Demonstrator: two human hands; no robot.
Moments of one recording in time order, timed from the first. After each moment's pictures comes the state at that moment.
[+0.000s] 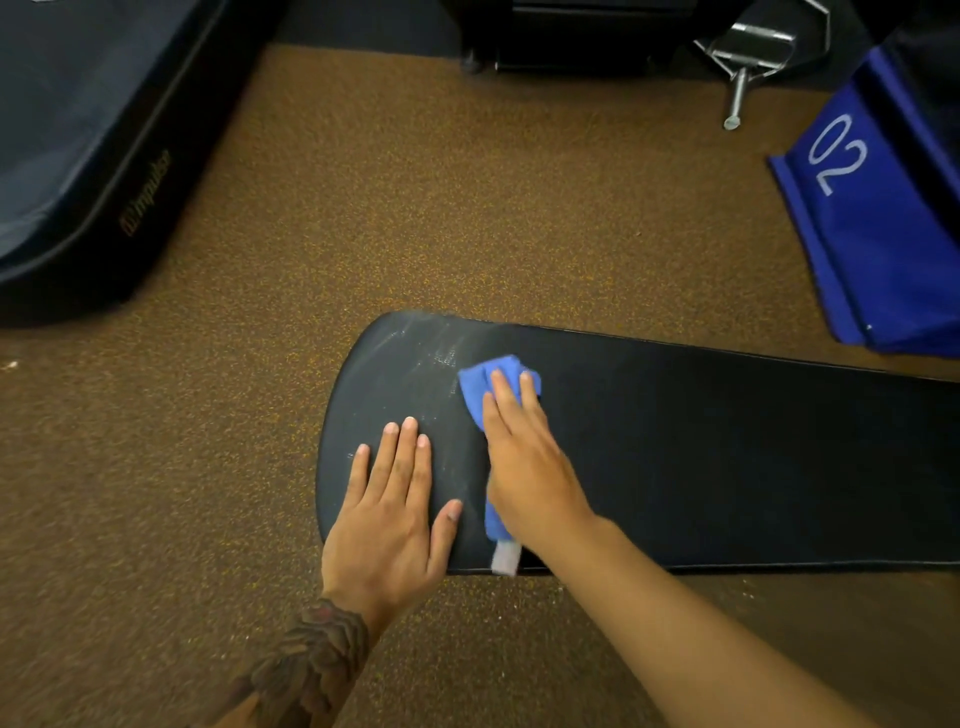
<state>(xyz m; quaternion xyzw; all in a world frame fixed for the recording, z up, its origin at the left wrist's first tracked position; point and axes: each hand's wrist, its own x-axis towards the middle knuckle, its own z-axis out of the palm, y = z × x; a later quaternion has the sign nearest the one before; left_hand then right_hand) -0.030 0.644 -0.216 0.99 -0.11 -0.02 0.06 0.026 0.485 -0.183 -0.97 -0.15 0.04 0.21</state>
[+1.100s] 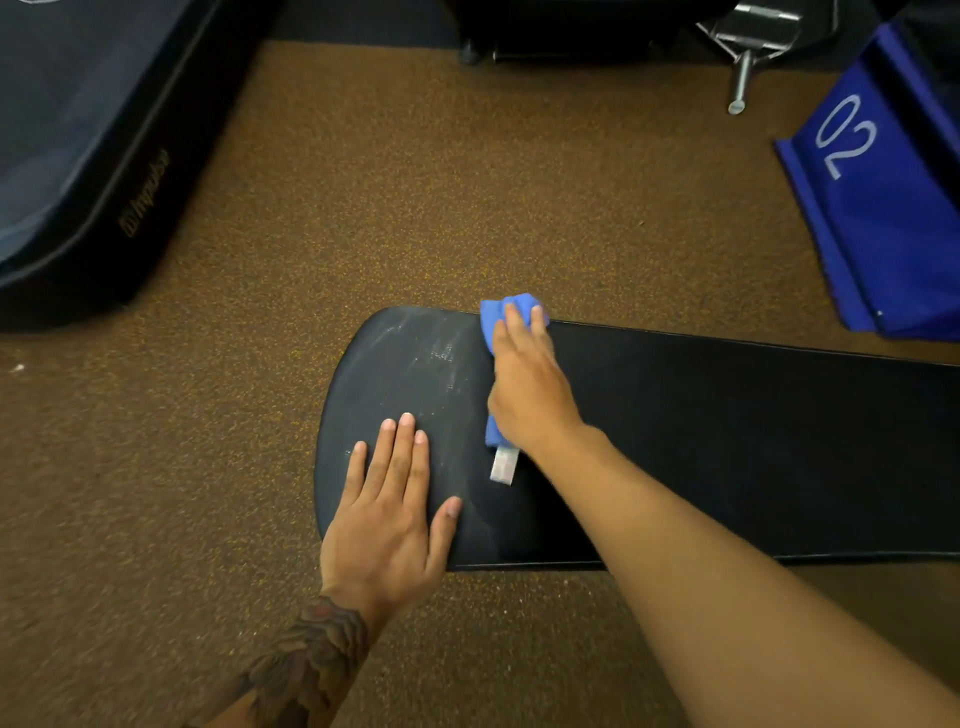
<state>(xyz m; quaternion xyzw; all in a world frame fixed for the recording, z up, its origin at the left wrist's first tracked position) -0.031 0.644 -0.215 0.99 -0.11 -0.02 0.04 0.098 0.486 -0.179 -0.98 -0.08 0.04 0.18</state>
